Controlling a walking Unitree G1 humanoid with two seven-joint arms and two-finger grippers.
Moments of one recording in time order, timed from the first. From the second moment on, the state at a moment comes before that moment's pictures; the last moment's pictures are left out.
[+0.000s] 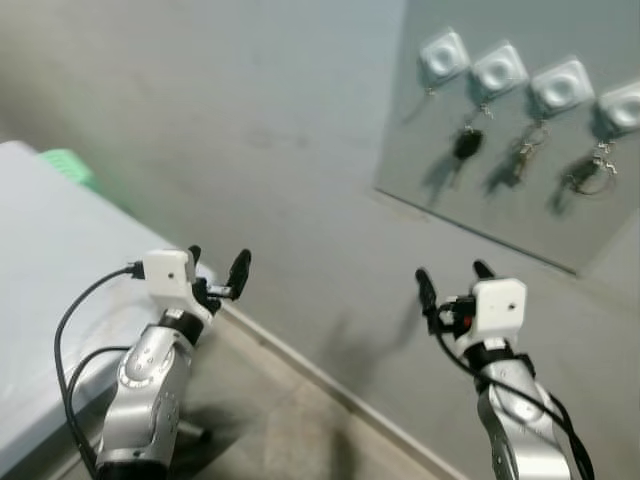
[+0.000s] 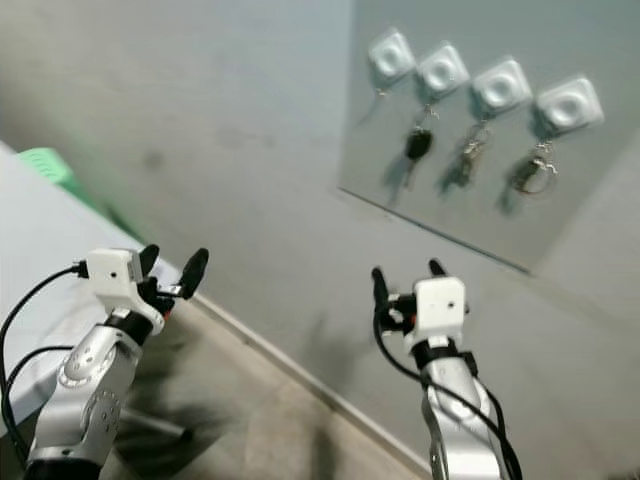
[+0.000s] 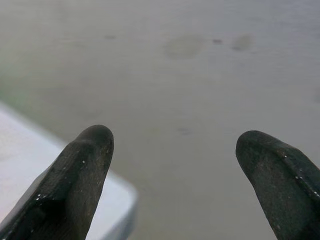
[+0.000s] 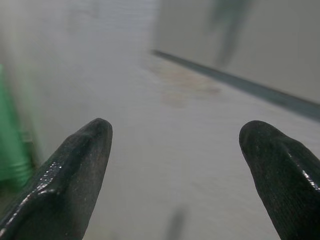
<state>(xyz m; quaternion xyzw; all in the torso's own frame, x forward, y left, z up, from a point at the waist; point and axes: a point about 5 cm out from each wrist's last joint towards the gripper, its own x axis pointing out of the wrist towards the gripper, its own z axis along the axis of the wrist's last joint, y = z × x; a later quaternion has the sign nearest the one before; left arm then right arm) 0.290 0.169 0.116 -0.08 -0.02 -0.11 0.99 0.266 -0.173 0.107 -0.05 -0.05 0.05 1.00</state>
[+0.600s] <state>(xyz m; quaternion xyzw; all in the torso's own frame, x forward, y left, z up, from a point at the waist) 0.290 0.158 0.117 -0.08 -0.02 -0.13 0.99 0.262 -0.188 0.107 -0.06 -0.04 0.03 1.00</state>
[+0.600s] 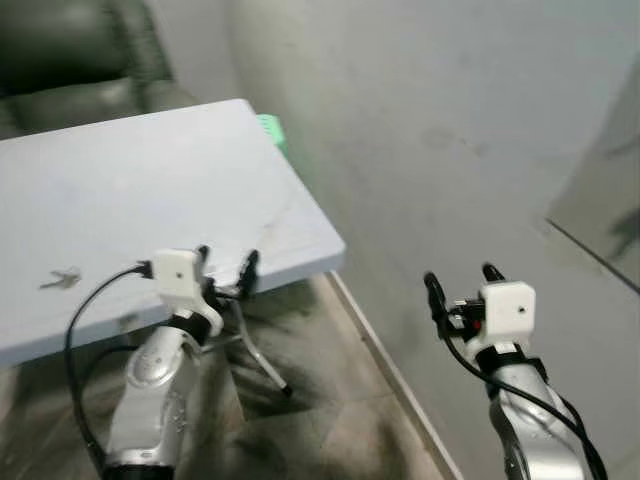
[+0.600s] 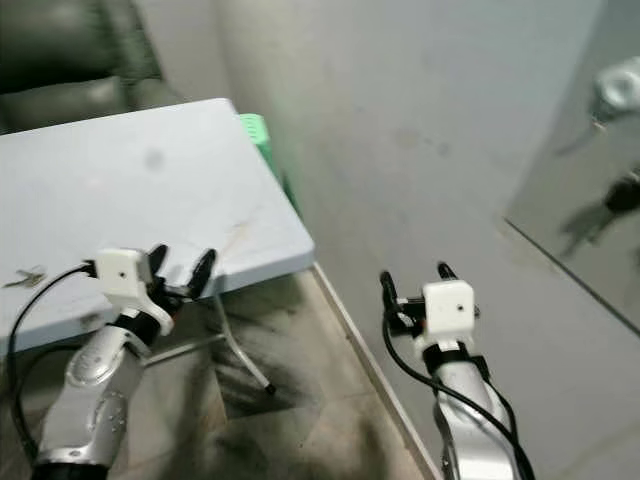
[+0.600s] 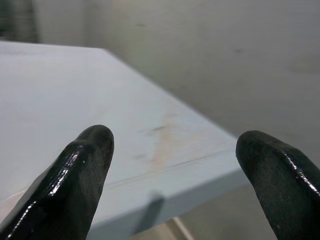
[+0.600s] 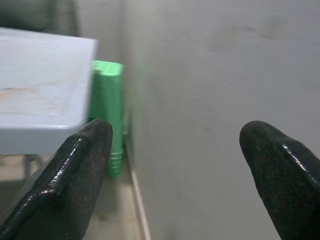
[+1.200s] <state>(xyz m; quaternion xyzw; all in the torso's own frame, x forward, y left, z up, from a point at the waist) 0.290 0.165 0.119 -0.09 -0.03 -0.10 0.99 0.273 -0.174 0.120 -0.04 -0.07 0.06 1.00</state>
